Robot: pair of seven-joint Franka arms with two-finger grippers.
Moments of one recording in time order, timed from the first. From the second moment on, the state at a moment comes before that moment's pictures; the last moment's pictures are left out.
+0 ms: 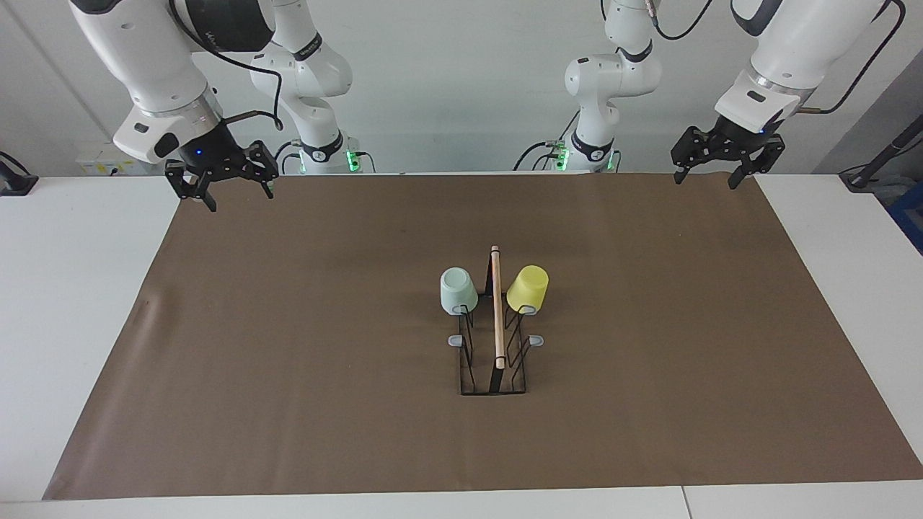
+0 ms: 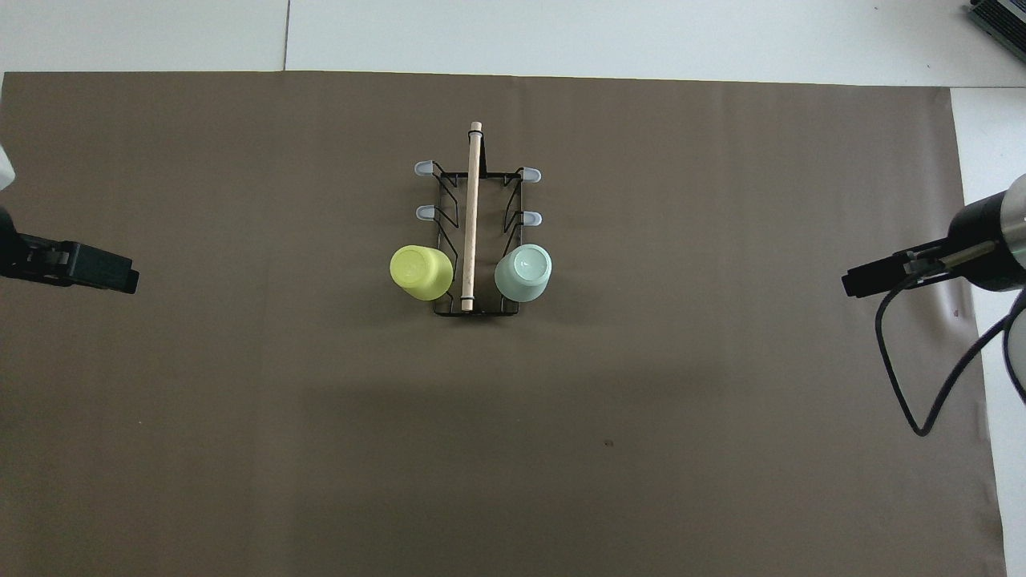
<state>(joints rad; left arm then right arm) 0.01 -0.05 -0.09 -1.58 -0.03 1.51 0.10 -0.03 -0.02 0.06 -1.63 0.03 1.59 -0.19</state>
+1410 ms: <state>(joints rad) 0.01 -0.05 -0.09 -1.58 -0.03 1.51 0.10 0.09 0.03 -0.07 -1.59 0.03 1.57 -0.11</state>
